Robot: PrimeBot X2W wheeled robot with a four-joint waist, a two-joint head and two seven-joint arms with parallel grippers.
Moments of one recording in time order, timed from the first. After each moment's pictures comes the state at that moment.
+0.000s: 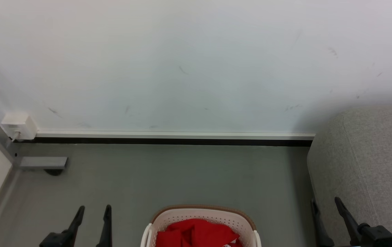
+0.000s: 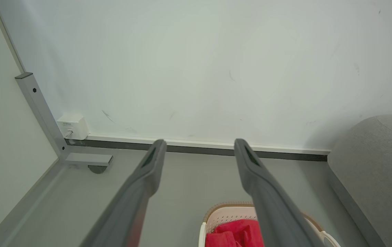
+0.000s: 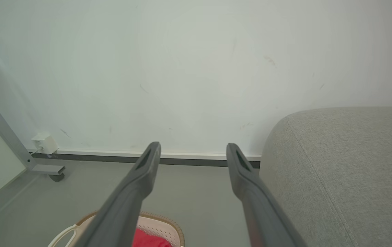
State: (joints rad) left arm -0.02 0.06 0.04 0.30 -0.09 -0.09 -0.26; right arm -0.07 -0.05 0.09 0.36 0.25 0.13 -0.26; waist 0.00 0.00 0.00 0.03
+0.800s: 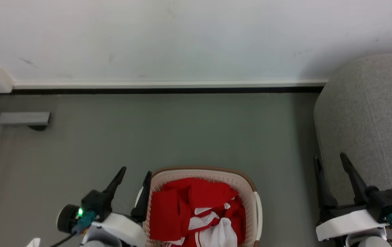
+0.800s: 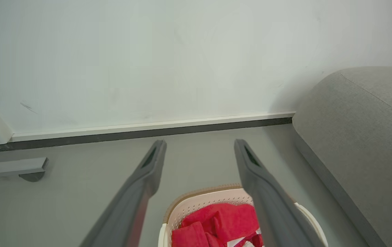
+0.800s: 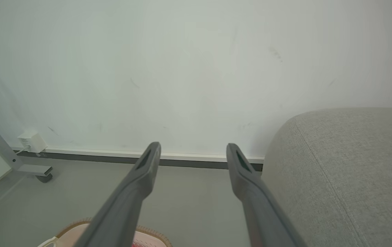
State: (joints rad) left arm -0.21 0.06 -0.12 0.38 -0.06 -0.12 -0.26; right arm -0.19 -0.05 0.08 0.29 0.22 0.13 -0.26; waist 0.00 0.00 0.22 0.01
